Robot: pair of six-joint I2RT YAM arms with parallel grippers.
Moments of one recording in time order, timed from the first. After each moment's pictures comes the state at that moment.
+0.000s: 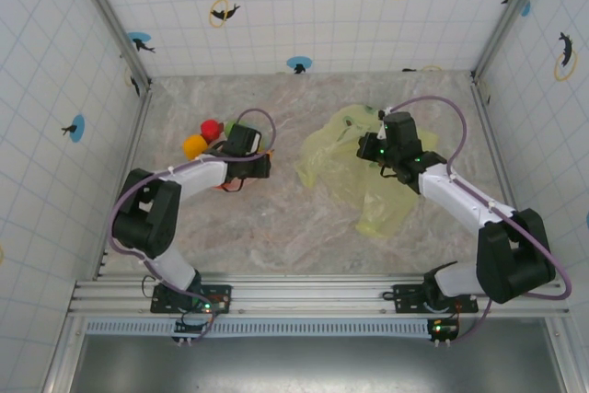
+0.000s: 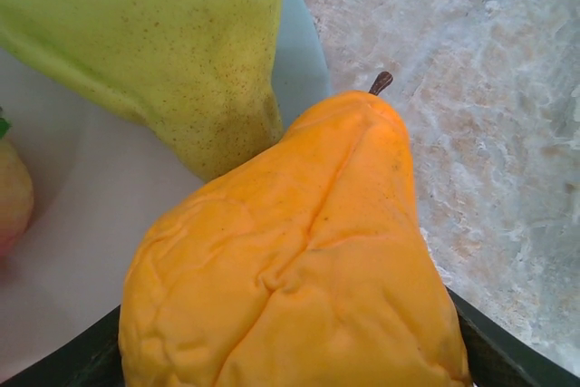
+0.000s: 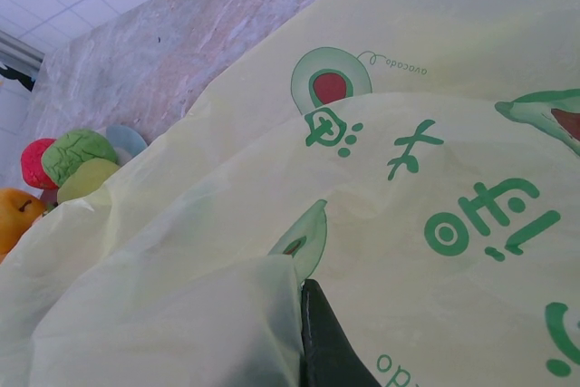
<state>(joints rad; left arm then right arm) -0.44 1.67 0.92 -0.24 0.03 -0.30 0.42 1.37 0.87 -0.14 -0.11 0.57</state>
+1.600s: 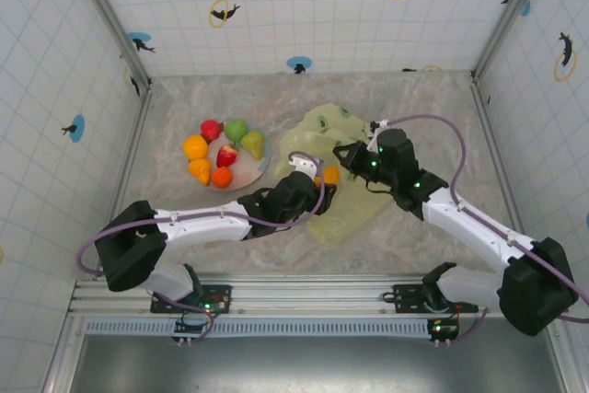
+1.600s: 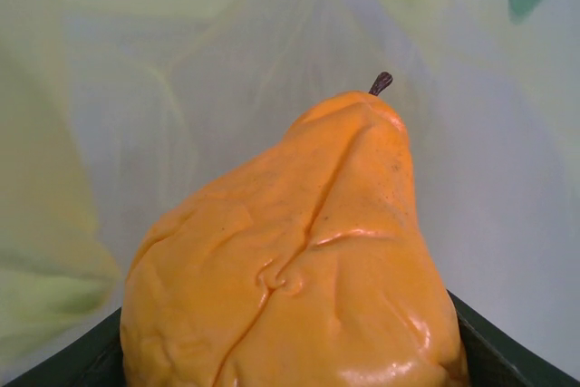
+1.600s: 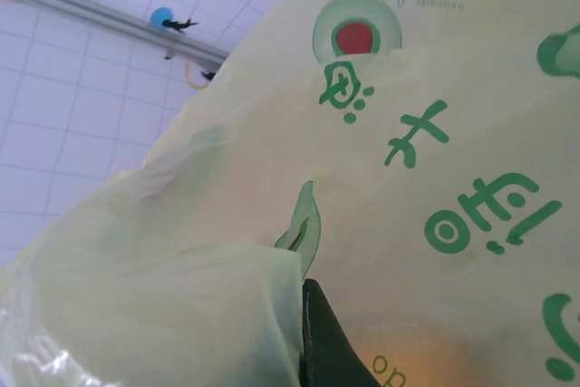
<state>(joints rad) -1.07 1.48 0.79 0.13 -0.23 -0.56 0.62 1.17 0.75 0.02 -0.21 1.04</state>
